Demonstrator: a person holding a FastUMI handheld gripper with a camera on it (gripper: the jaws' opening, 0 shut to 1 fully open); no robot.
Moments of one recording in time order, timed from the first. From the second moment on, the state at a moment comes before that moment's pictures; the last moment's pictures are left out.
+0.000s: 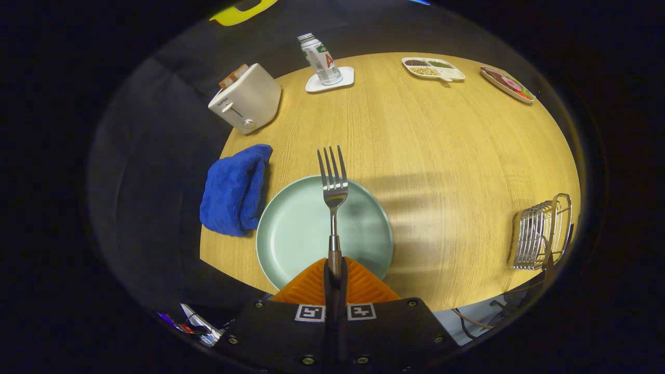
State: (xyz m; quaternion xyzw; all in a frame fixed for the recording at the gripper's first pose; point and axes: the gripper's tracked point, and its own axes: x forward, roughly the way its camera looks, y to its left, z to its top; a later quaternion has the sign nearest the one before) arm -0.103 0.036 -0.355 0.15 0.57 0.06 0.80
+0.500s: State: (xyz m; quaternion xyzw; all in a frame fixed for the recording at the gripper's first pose) arm -0.111 -0.028 -0.322 0.20 0.52 -0.01 0.83
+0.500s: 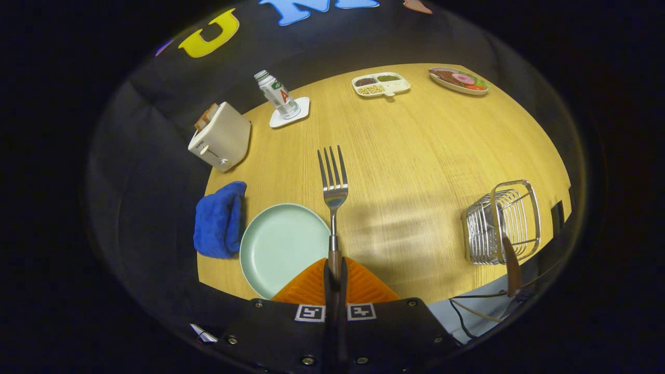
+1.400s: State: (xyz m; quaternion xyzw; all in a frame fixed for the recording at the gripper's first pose) arm -0.165 -0.165 -0.256 0.29 0.42 -0.18 0.84
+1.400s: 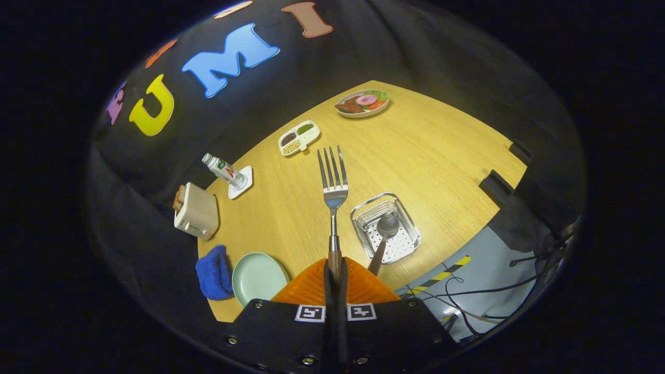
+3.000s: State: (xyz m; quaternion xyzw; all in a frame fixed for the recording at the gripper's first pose) arm -0.215 -0.172 -0.323 0.30 0.64 -0.15 0.69
